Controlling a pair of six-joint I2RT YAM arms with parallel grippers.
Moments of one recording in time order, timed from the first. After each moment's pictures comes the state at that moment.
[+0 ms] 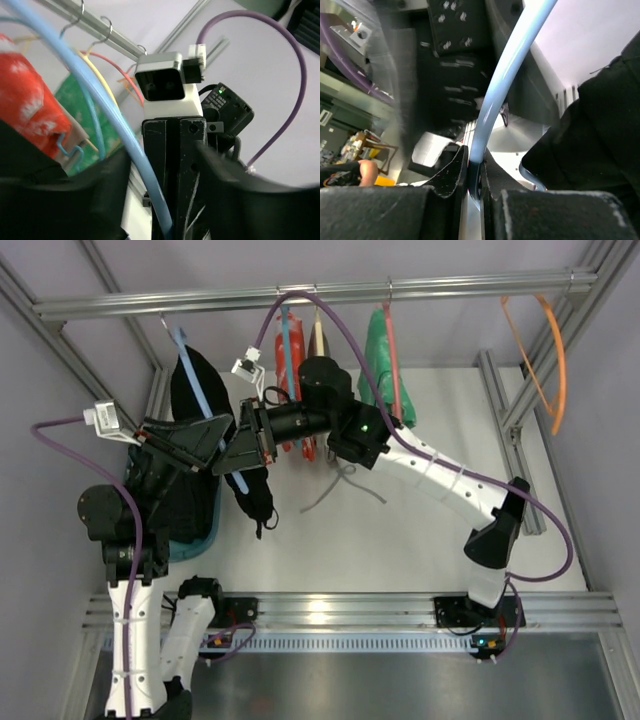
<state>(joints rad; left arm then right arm) 0.05 0.61 0.96 0.17 0.62 -1.17 1.04 1.84 2.03 -0.17 -0.79 0.79</state>
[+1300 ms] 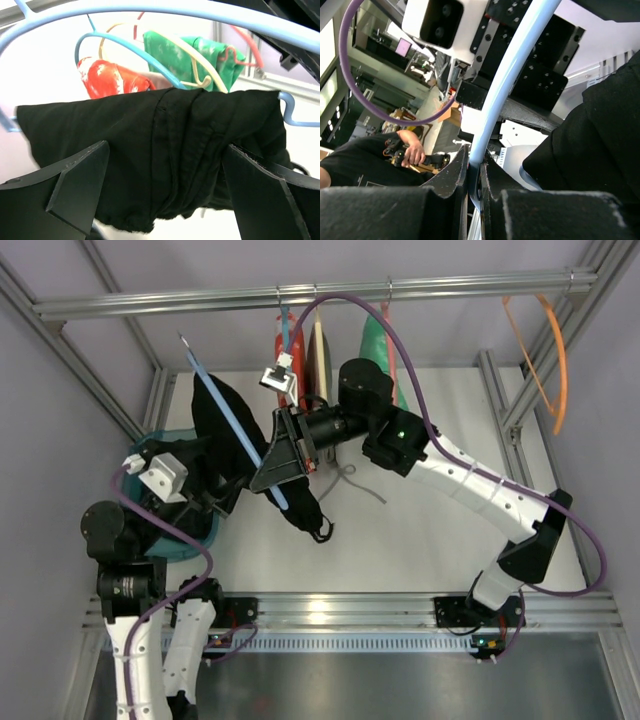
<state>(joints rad) 0.05 0.46 0.98 -0.28 0.77 0.04 1.00 1.63 1.79 -0.12 -0.98 0.92</state>
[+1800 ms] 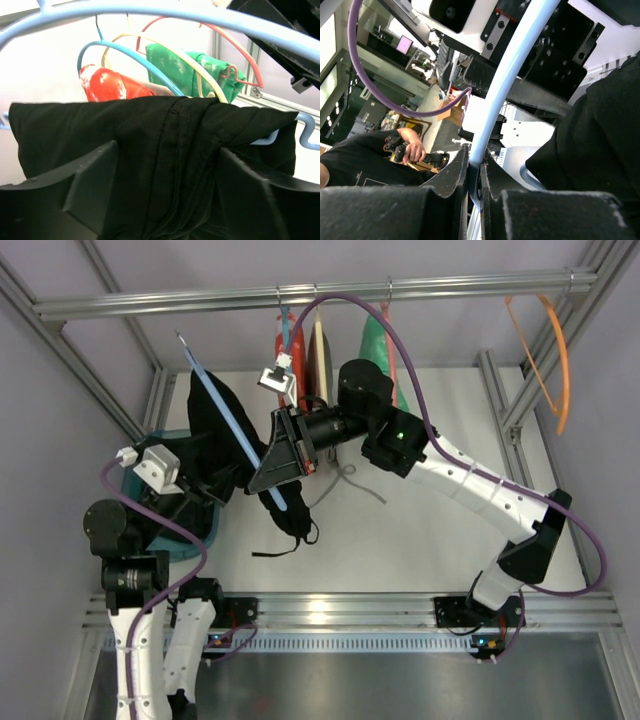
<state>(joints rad) 0.05 0.47 0.93 -0.14 0.75 -0.09 1.01 1.63 1.79 -0.10 -0.99 0.92</state>
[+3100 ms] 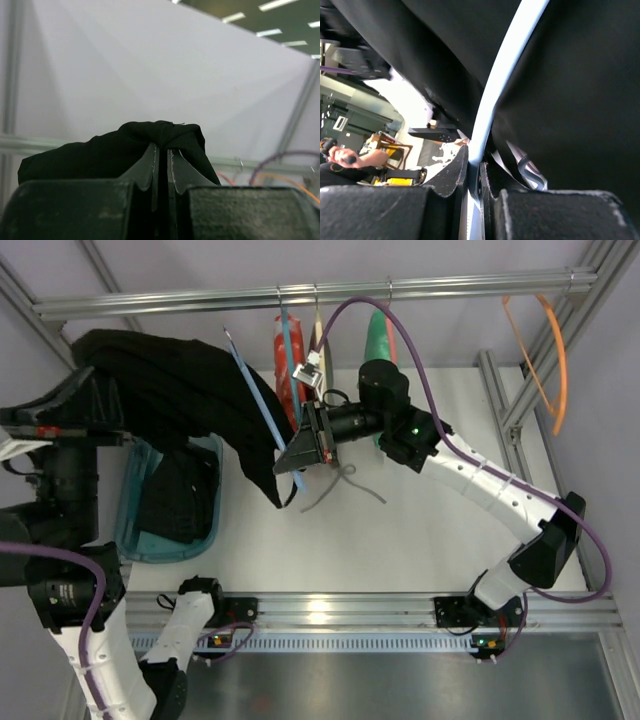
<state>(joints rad) 0.05 0.74 1.60 -0.24 0.19 -0.44 0.86 1.56 1.61 -0.10 -0.96 0.84</state>
